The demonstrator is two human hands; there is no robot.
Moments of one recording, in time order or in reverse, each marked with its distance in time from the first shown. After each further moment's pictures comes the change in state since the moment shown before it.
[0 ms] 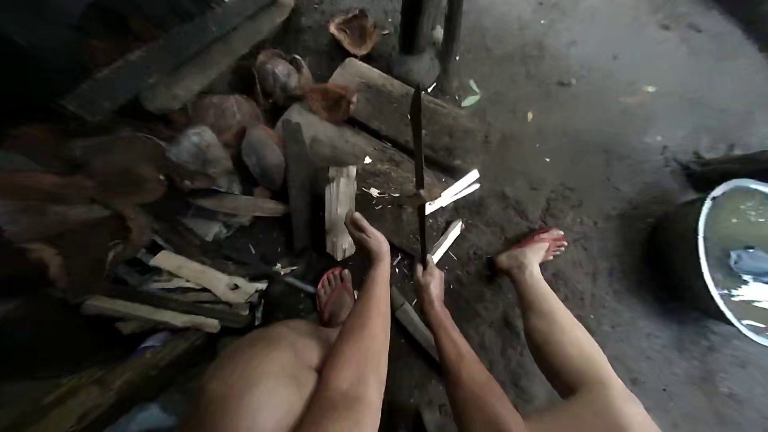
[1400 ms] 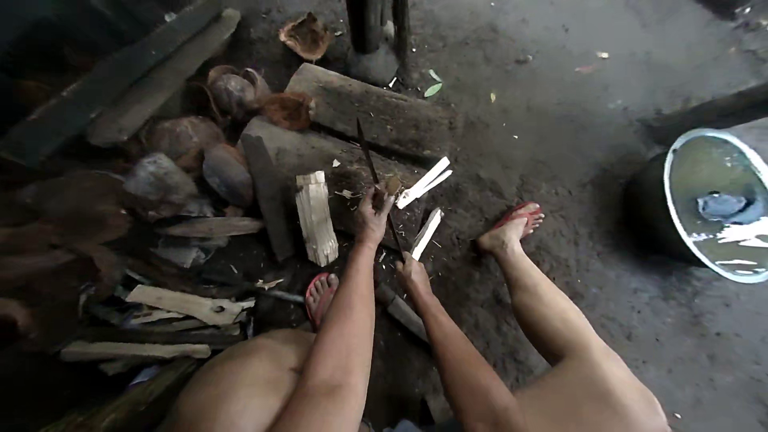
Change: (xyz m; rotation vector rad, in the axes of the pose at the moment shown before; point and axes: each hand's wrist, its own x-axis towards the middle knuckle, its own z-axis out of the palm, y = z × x) left_hand 0.005 0.031 0.036 0.125 -0.684 0.354; right_hand 0.017 0.009 -0.007 -0.066 -0.438 0.277
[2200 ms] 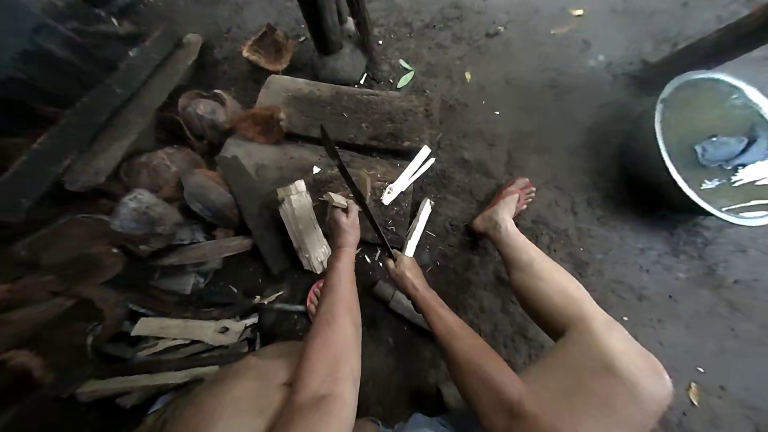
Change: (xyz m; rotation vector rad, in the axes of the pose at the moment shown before) left_hand -0.007 0.014 -0.020 0.289 0.080 -0.080; right_hand -0.011 0.003 -0.007 0.140 -0.062 -0.124
